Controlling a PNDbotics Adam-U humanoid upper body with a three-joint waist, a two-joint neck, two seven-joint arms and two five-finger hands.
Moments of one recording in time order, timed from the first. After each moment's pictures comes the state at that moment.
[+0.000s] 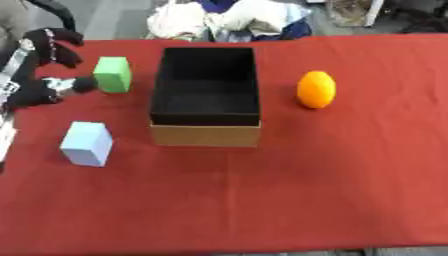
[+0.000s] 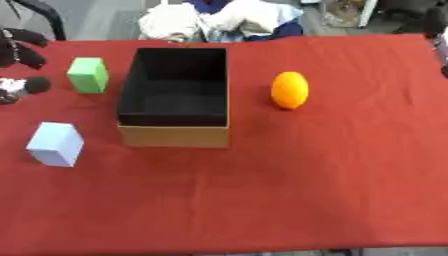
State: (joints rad) left arm -0.47 0.66 -0.06 -1.50 -0.20 -0.10 -0.23; right arm -0.28 -0.67 0.00 -1.84 -0.05 -0.06 -0.34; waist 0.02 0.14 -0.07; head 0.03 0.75
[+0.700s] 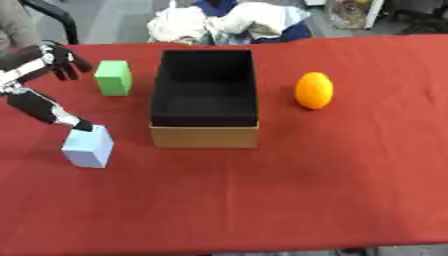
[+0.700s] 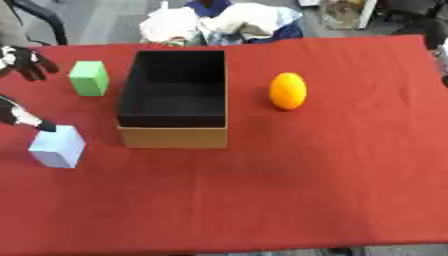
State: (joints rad) left arm -0.58 0.78 -0.20 -1.32 -0.44 -0.22 -0.47; right arm -0.25 -0.67 0.01 -1.84 -0.06 -0.06 -0.34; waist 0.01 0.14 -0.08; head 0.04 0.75
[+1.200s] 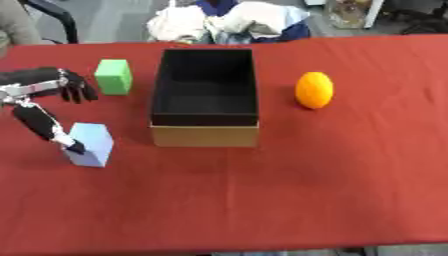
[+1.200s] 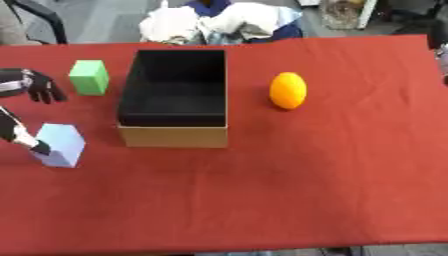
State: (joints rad) left arm -0.59 0.77 -0.20 -1.29 -0.52 -0.27 -0.63; right arm -0.25 -0.67 0.01 -1.84 -0.06 -0.07 -0.34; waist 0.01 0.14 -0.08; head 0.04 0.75
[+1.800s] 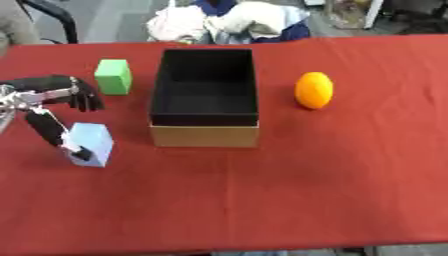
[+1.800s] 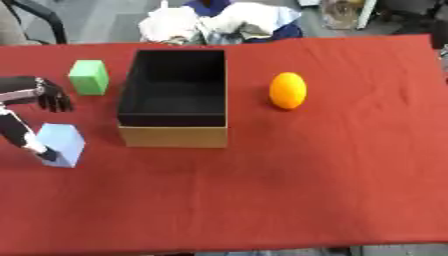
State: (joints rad) left arm -0.61 0.72 -0.22 -1.24 -0.60 -0.30 -0.63; right arm -0.24 -0.67 0.00 -1.84 -0.07 -0.07 -0.34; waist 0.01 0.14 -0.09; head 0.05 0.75
